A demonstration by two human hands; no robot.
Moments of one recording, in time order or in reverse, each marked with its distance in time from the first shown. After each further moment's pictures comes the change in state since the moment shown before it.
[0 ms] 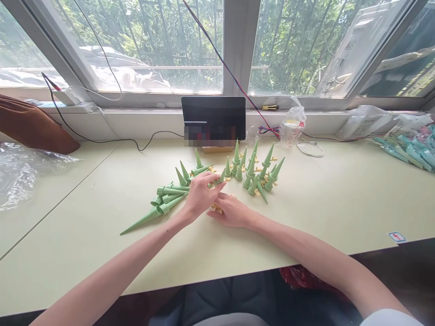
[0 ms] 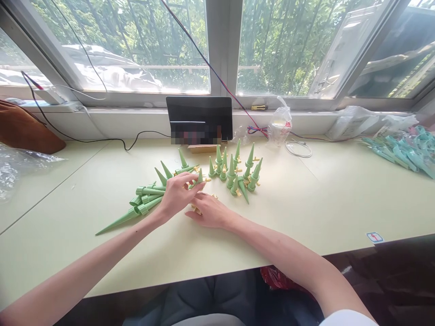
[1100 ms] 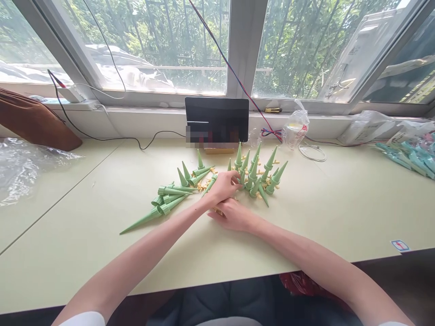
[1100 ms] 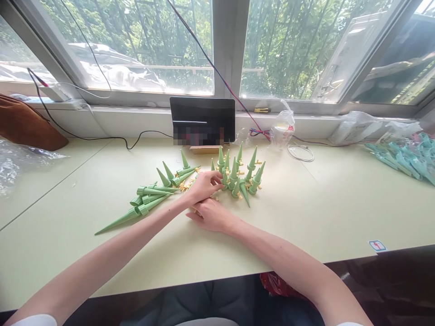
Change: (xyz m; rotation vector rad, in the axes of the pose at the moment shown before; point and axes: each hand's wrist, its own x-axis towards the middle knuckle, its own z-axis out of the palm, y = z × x) left_hand 0.036 0.003 0.051 -0.166 -0.358 -0.089; right_hand -0.002 -0.001 0.000 -0.075 -0.052 0.053
